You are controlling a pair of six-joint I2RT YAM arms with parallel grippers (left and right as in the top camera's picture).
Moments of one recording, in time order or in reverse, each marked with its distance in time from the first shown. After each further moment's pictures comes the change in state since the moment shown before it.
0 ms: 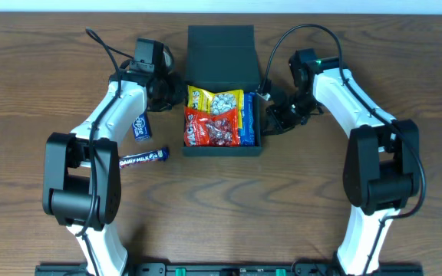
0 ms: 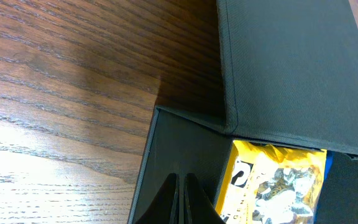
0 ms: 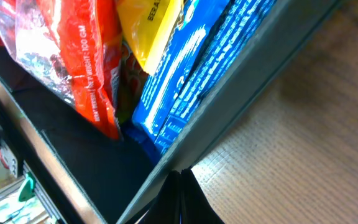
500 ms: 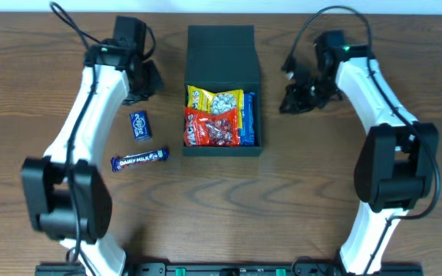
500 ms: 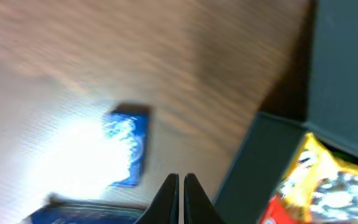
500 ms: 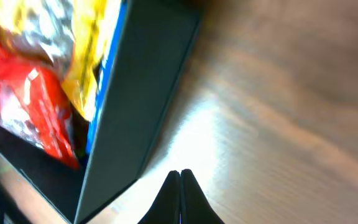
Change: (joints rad) left arm 0.048 -0.113 0.237 -0.491 -0.385 0.003; right arm -0.123 0.000 0.146 0.016 0.085 0.101
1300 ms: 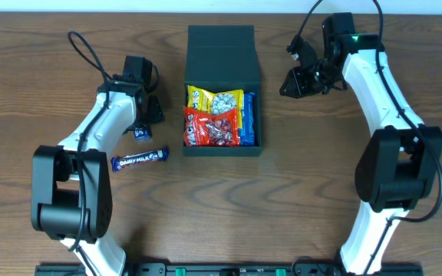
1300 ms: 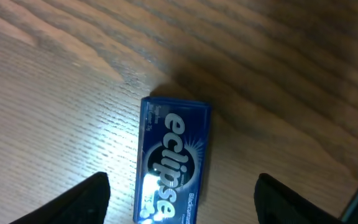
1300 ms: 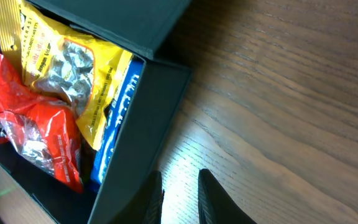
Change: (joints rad) left arm 0.002 0.024 -0.373 0.311 -0.089 0.090; right arm -0.004 0.000 0.079 0.039 0.003 0.023
